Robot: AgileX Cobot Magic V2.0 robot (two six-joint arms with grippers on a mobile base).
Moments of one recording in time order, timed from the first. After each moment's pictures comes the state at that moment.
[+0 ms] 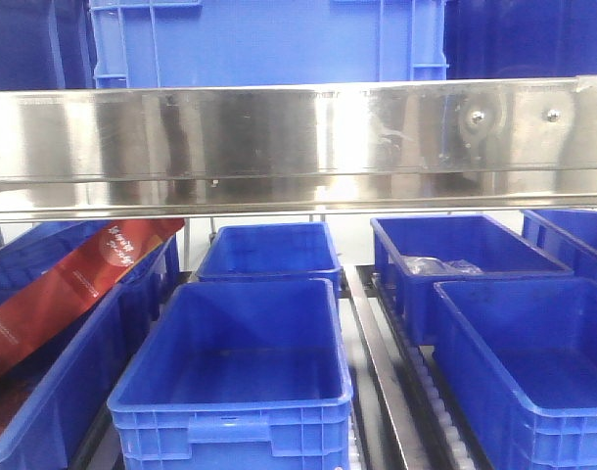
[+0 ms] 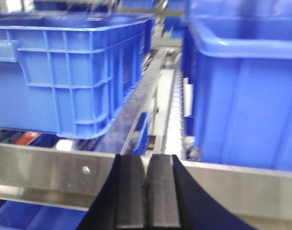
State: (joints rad) left arm 0.03 0.56 -0.80 -0.08 0.51 0.10; right arm 0.20 0.47 -0.48 0.11 0.22 -0.05
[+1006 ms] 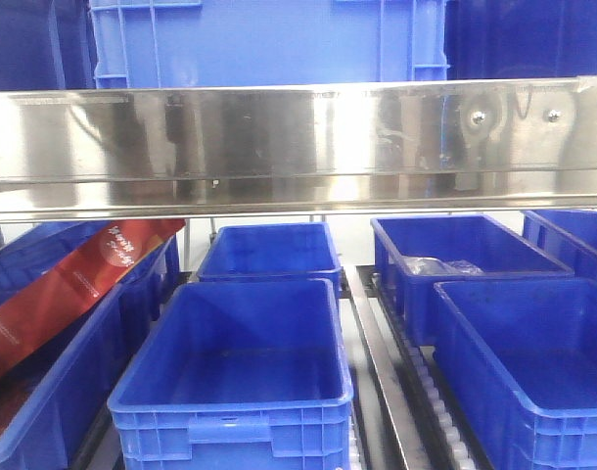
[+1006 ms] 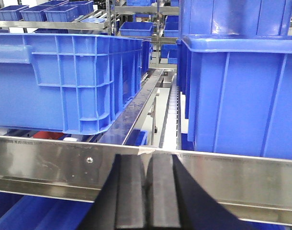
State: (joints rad) left arm 0.07 0.09 -0.51 -0.08 0.50 0.10; right arm 0.19 0.27 -0.38 0.11 0.24 -0.05
